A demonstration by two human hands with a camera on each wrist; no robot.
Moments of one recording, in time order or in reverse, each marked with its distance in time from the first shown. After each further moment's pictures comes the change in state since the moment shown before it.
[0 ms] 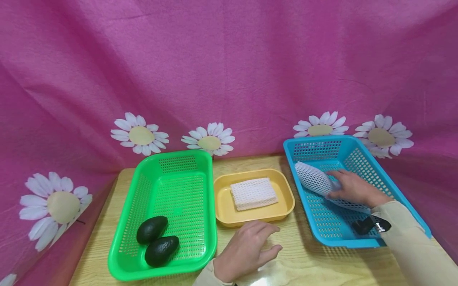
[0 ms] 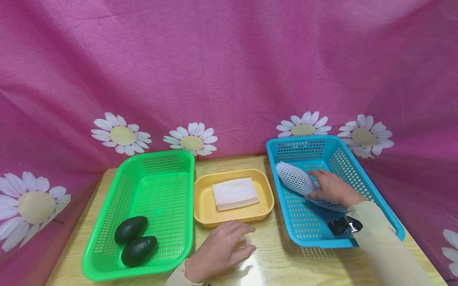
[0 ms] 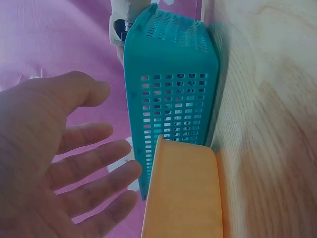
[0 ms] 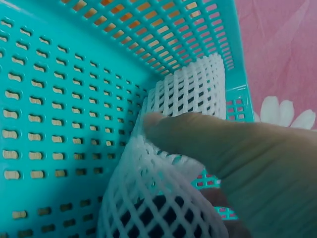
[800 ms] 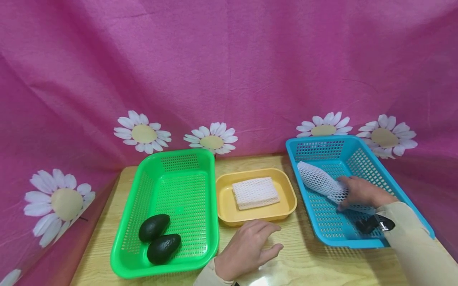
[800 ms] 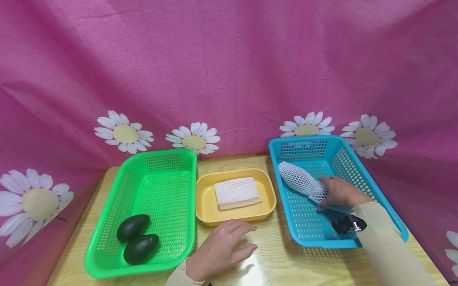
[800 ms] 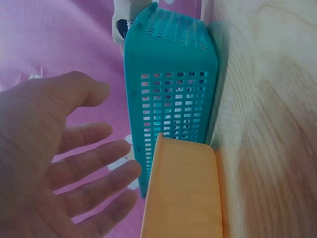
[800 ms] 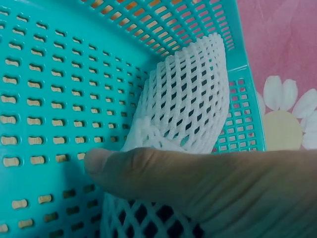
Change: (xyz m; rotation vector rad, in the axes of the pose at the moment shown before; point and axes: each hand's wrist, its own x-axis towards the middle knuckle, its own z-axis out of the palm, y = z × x) left_hand -0.002 -0.002 0.000 -0.018 -0.008 -0.009; right_hand -0.002 0.015 0.000 -0.010 -0.188 0.149
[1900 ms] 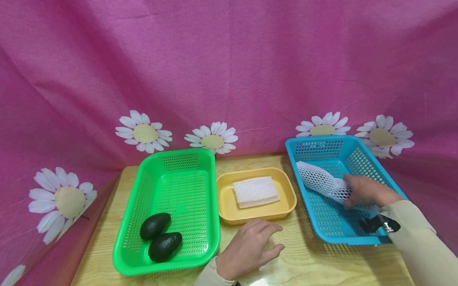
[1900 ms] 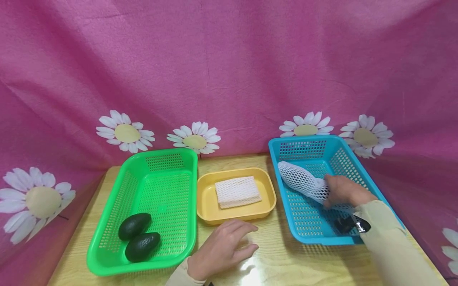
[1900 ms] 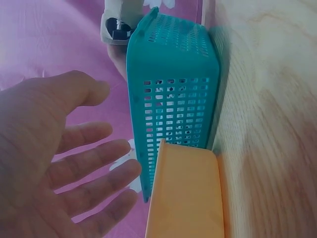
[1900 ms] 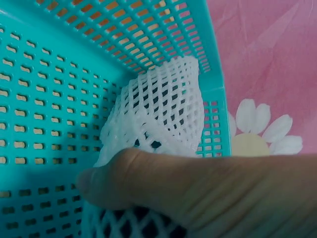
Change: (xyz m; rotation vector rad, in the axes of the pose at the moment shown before) left_hand -0.002 0.006 -0.003 0.002 0.000 0.015; right_hand -0.019 -0.012 -0.020 -0.061 -0.031 -0.017
